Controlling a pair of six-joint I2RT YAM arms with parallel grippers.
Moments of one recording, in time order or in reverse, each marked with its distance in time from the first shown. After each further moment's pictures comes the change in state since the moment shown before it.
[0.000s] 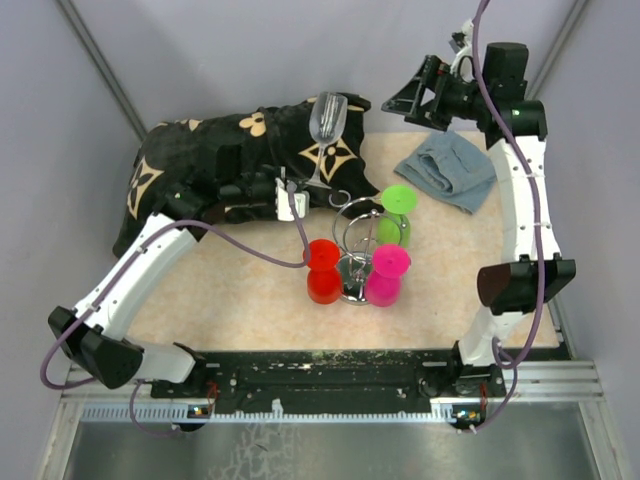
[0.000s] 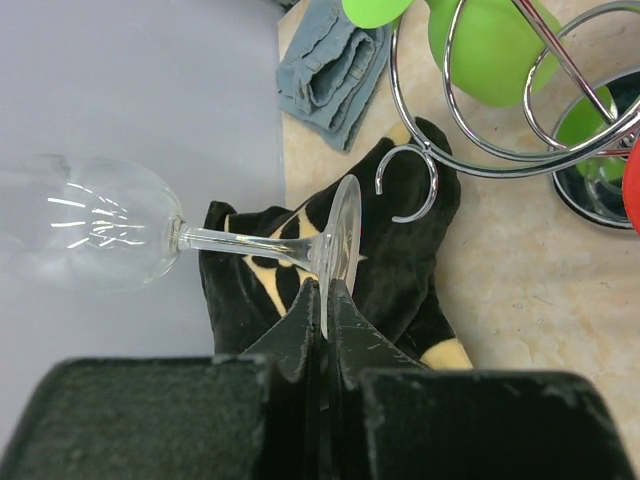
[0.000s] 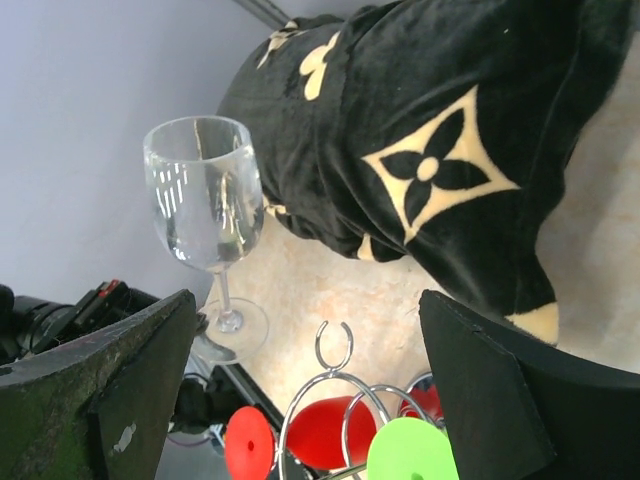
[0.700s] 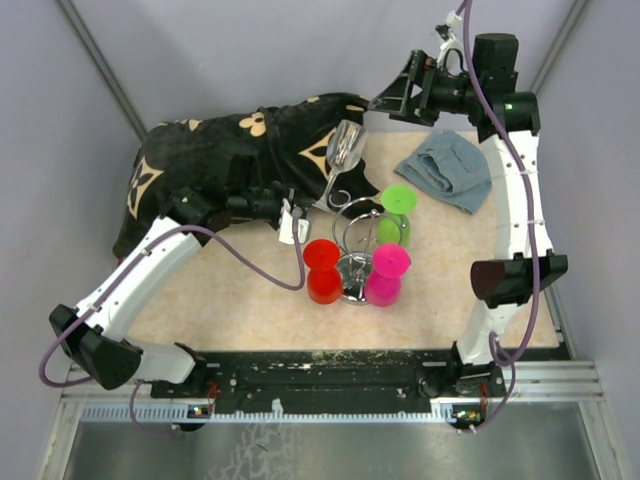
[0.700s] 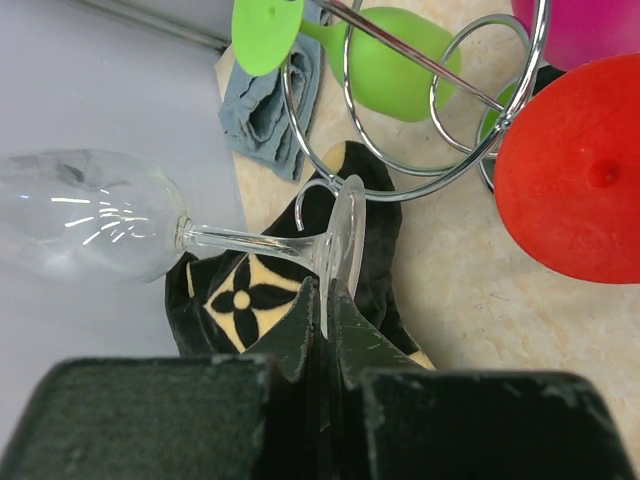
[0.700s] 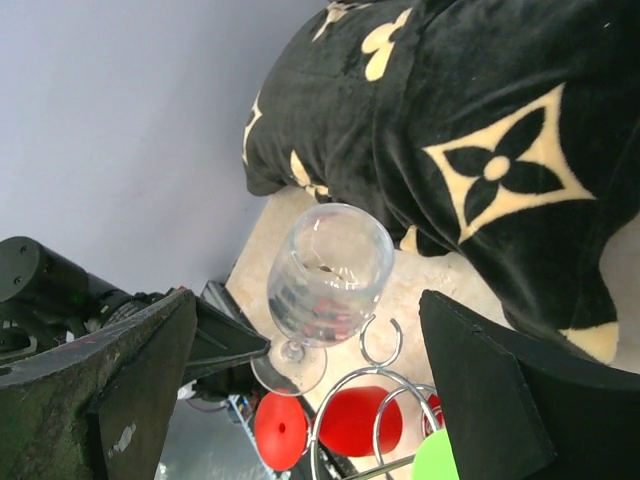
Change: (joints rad) left arm -0.048 -0.006 -0.030 -0.113 0.042 0.146; right arm 0.063 0.062 0.157 -0.082 -0.062 -0.010
